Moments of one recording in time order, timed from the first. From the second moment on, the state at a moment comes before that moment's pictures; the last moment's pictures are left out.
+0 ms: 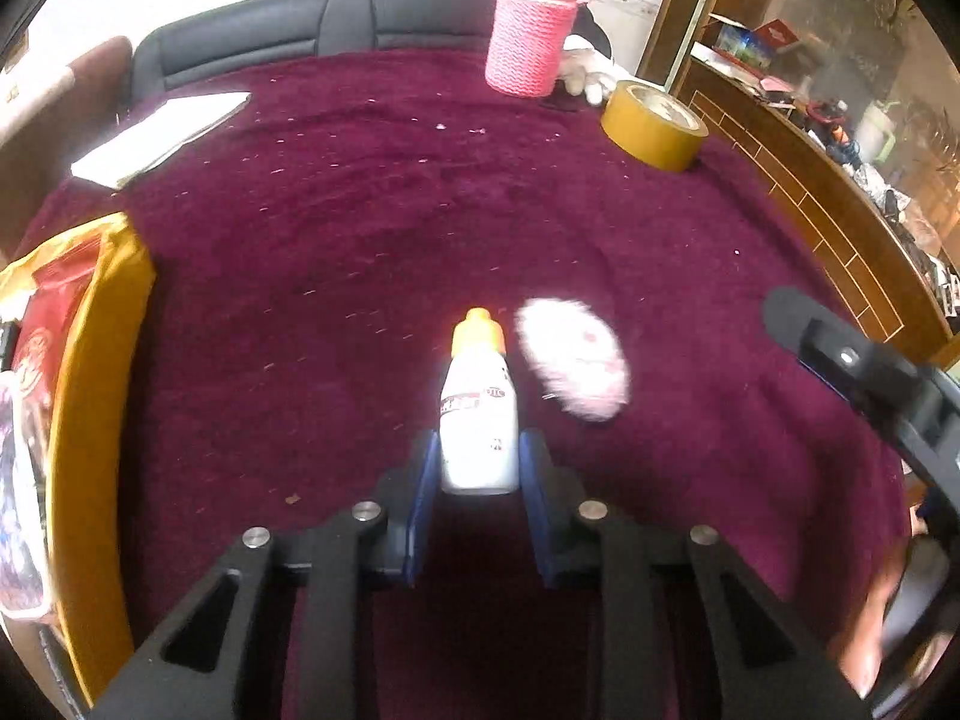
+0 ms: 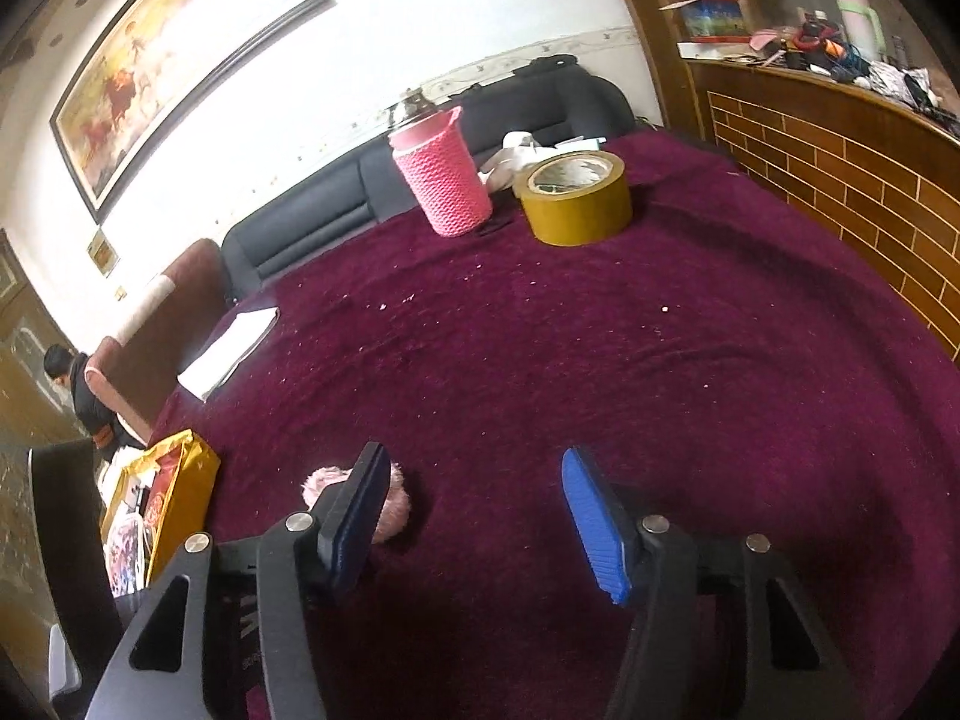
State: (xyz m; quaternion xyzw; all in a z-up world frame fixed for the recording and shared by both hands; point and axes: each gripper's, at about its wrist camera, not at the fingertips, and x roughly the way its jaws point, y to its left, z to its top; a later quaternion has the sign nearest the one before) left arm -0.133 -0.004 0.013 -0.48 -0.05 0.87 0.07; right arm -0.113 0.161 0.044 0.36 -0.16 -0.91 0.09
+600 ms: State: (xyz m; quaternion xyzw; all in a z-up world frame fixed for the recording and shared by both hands) left arm -0.112 -0.053 0.006 -0.45 -0.05 0.89 0.07; right arm -0.145 0.064 0.002 0.47 -0.08 -0.87 0.14
